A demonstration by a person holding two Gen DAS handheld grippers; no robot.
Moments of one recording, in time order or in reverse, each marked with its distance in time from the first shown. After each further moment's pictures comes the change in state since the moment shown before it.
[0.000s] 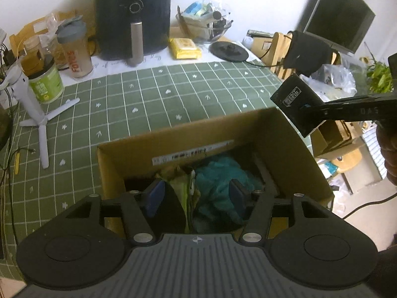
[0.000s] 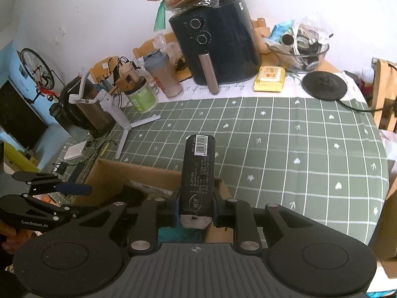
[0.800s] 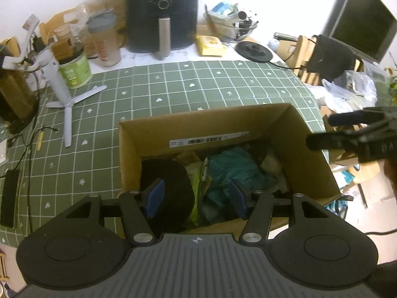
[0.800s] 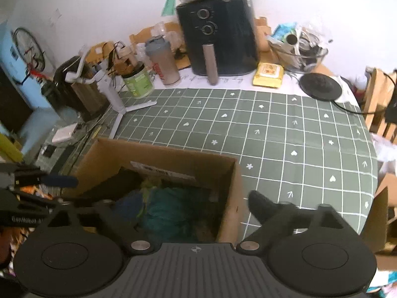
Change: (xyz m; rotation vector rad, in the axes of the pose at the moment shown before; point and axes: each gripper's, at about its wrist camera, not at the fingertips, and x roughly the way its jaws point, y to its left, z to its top) left arm -0.016 -0.010 -0.016 -0.097 -0.001 0.132; right arm 0.006 0.045 -0.019 -0.099 0.036 -0.104
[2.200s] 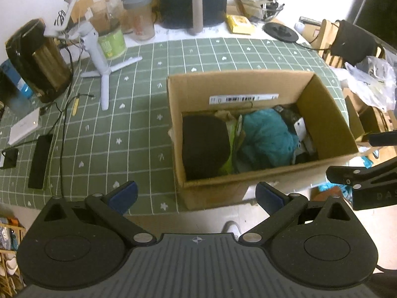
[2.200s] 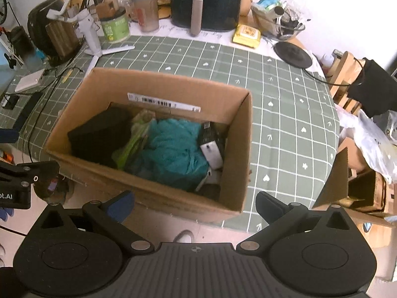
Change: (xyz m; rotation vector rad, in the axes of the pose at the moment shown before) left arm -0.027 0.020 -0.038 -0.034 0.106 0.112; right arm -0.004 0.094 -0.045 -0.013 0.223 -0.292
